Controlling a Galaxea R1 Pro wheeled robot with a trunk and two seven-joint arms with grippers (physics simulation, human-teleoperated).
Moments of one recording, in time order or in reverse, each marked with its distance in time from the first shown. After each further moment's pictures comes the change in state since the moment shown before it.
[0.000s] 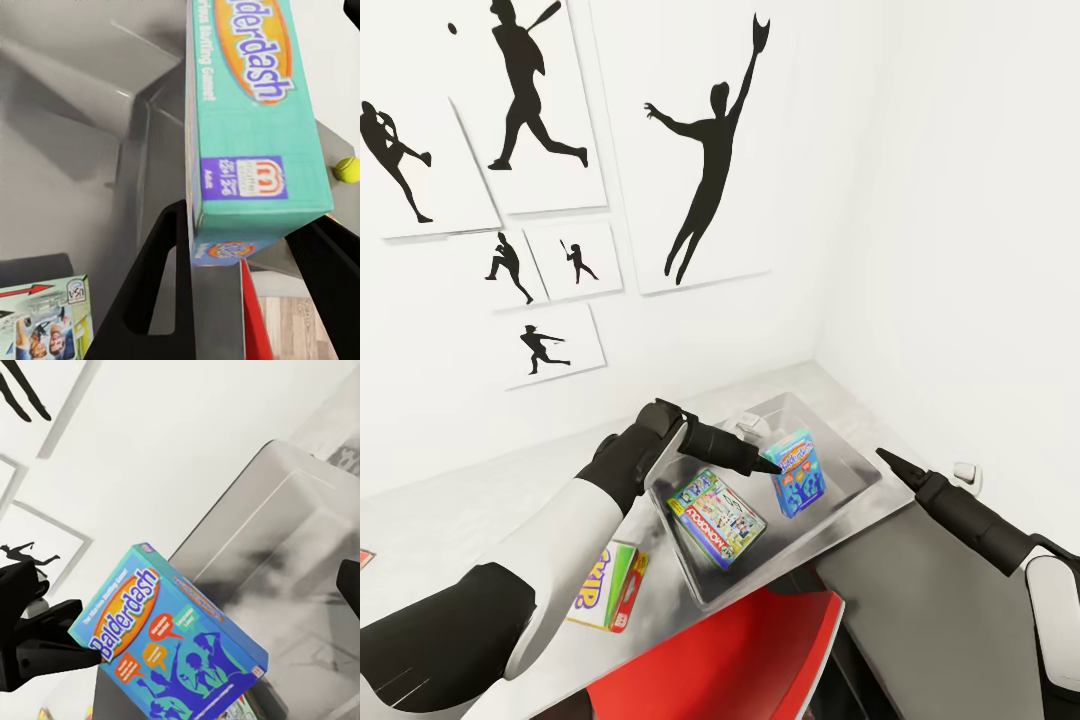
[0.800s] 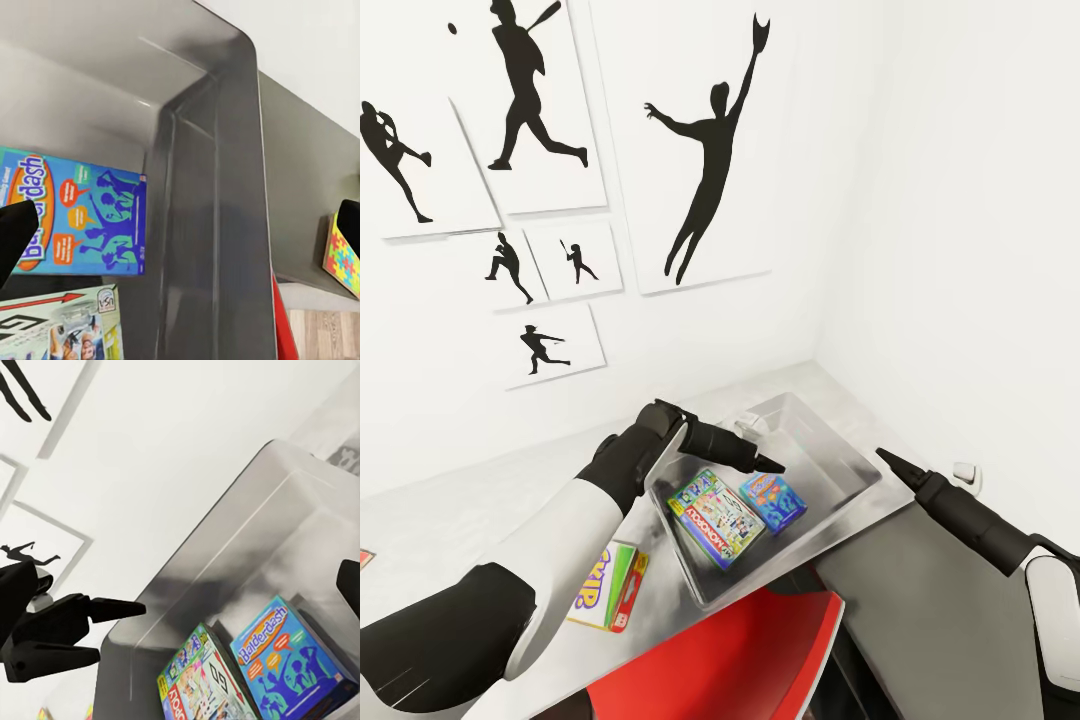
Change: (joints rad) left arm 0.001 0.000 0.000 0.002 0.003 -0.040 0.061; right arm 0.000 0.001 0.000 0.000 0.000 0.000 0.000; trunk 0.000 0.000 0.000
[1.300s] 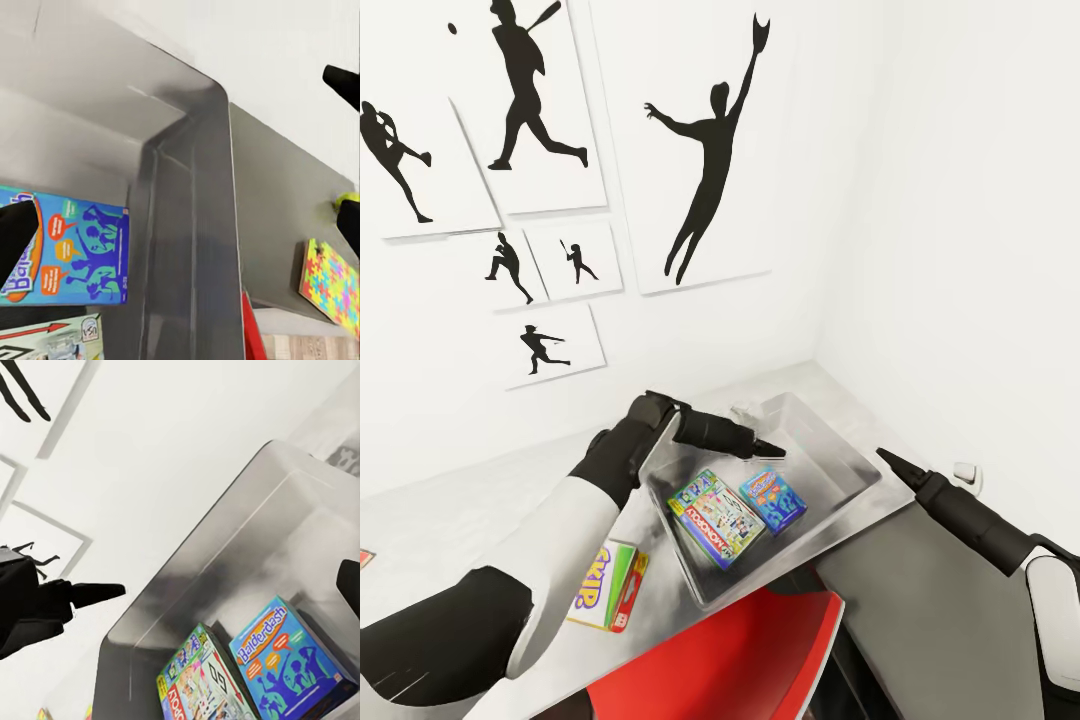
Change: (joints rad) left arm 0.001 0.000 0.076 -0.054 -0.001 0.018 -0.039; right arm 0.000 -0.002 -0.001 0.001 0.000 0.000 0.000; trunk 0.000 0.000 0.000
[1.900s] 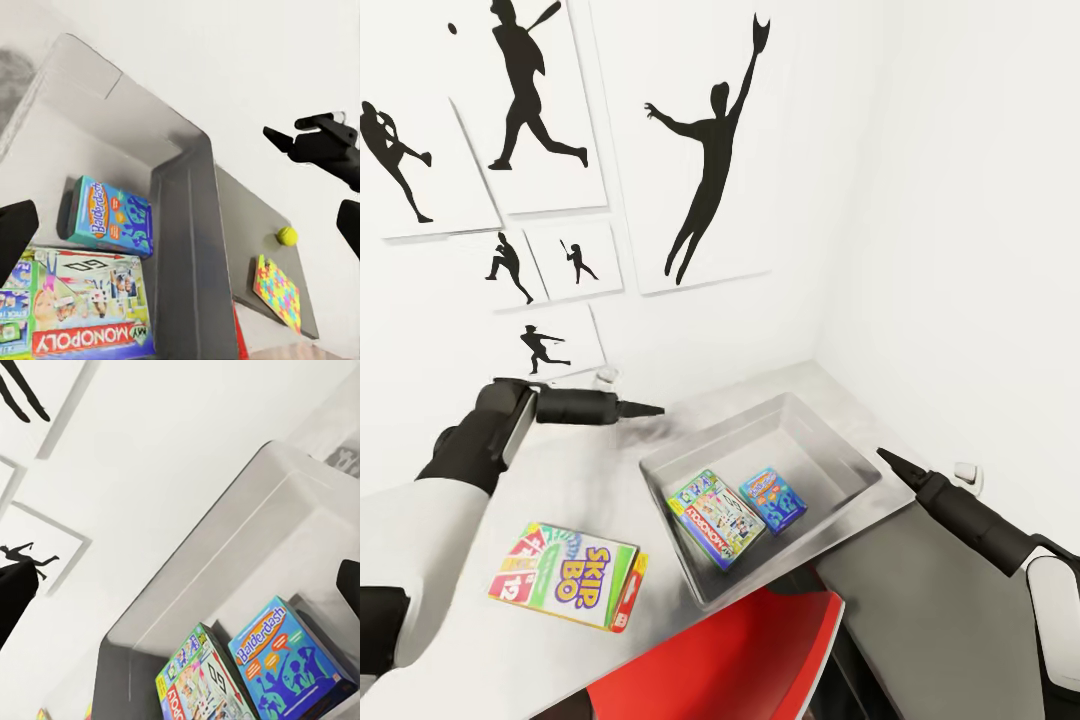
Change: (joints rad) left arm 0.022 0.389 0.244 -0.129 -0.004 0.057 -0.500; right arm 0.000 -0.001 -0.002 0.000 0.000 0.000 0.000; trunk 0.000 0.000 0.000
